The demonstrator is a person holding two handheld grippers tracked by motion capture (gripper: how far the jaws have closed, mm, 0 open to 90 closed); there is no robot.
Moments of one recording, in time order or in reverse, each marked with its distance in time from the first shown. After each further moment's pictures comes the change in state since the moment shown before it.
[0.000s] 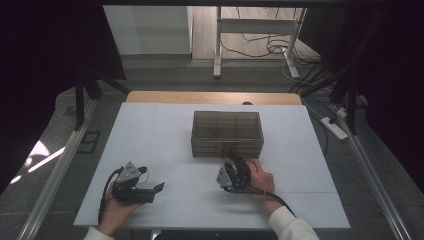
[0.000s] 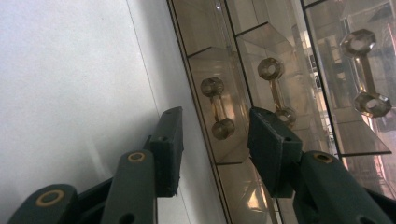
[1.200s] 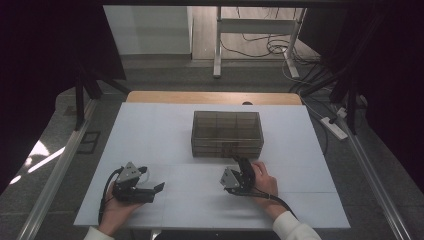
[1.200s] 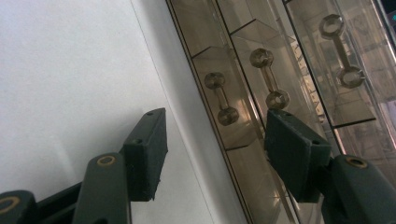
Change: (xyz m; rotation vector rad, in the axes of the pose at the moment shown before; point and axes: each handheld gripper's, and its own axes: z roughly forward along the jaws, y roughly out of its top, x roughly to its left) left arm 0.000 0.000 0.001 0.001 -0.002 0.001; right arm -0.002 -0.006 -0.017 -0.031 0.040 0.118
